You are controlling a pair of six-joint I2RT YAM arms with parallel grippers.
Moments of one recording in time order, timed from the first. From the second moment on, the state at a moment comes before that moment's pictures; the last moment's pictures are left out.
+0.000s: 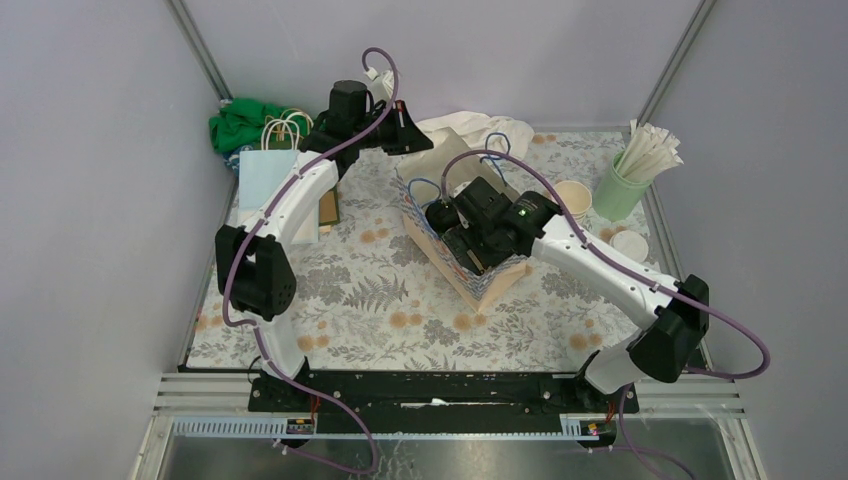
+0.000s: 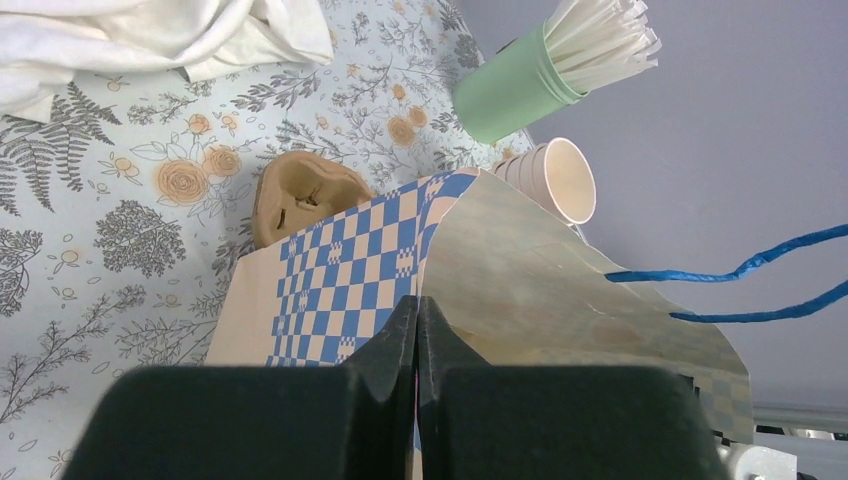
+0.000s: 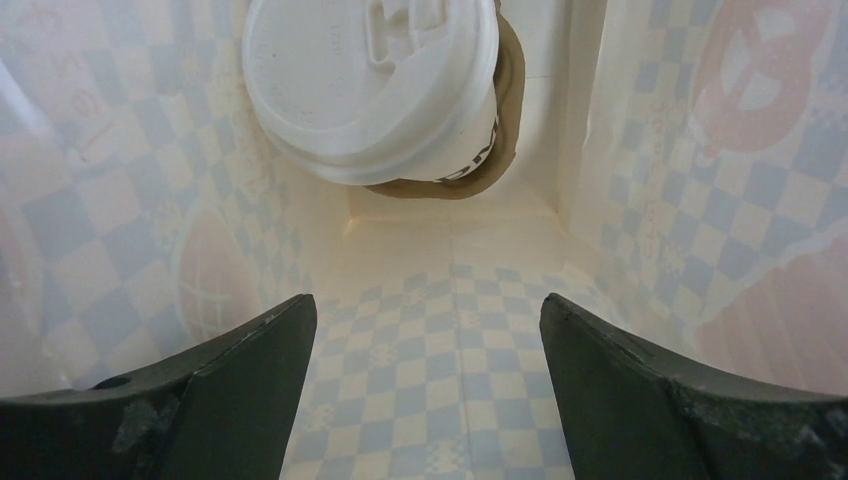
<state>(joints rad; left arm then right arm) -0.34 1.84 1.74 -0.29 0.64 -0.49 0.83 1.51 1.45 -1.10 0.20 0.13</state>
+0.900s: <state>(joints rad) -0.34 1.84 1.74 -0.25 0.69 -0.51 0.71 1.63 1.53 -0.93 0.15 0.06</state>
